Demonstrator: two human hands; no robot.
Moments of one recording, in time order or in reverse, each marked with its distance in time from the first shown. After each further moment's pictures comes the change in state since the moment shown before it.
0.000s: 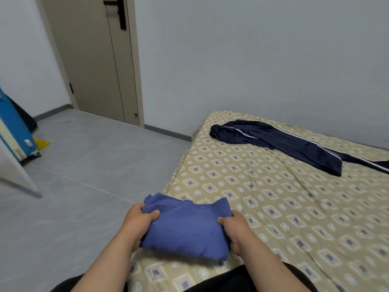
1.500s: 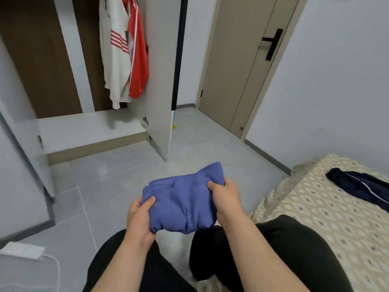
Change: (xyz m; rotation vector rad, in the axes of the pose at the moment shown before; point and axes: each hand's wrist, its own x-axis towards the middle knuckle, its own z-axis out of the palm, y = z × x) left_hand -0.175 -0.096 -0.286 -1.038 0.548 0.192; right_hand -0.249 -0.006 0.297 -0.166 -0.495 -0.382
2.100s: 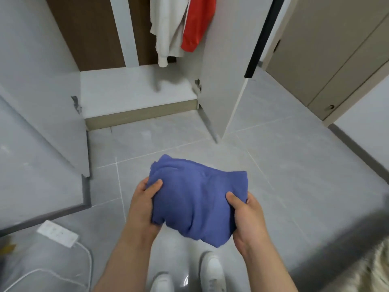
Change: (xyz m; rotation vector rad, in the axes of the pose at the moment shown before) left_hand 0.260 0.069 -0.068 0.027 0.157 -0.030; right_hand 0.196 0.075 0.208 0.088 -0.232 0.274
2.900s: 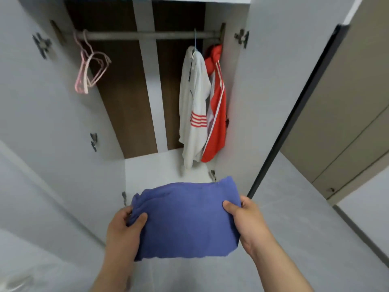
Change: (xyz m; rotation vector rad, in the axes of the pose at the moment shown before) left_hand -0.091 0.457 0.192 0.631 0.381 0.439; right_hand -0.078 -0.484 0.184 -0.248 -0.228 -0.067
